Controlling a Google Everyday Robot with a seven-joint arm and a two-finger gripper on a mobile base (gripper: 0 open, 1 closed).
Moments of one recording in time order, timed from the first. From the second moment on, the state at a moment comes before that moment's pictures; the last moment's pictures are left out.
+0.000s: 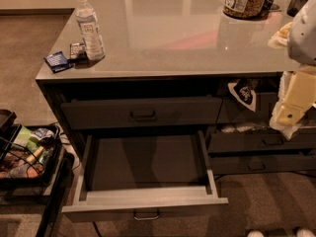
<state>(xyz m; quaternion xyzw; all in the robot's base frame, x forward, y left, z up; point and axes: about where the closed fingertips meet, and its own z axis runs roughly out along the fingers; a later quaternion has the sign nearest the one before) 0.438 -0.217 0.976 -0.60 0.78 -0.03 0.16</state>
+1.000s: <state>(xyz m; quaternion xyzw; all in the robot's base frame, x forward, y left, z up) 0.395 -0.221 0.963 -0.60 0.76 -0.04 0.25</state>
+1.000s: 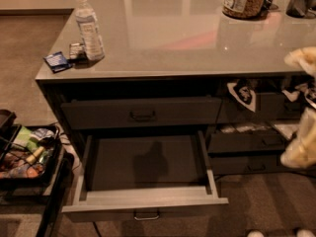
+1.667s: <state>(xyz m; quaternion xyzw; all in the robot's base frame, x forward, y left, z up) 0.376 -0.257 0.922 -0.57 0.75 0.01 0.33</state>
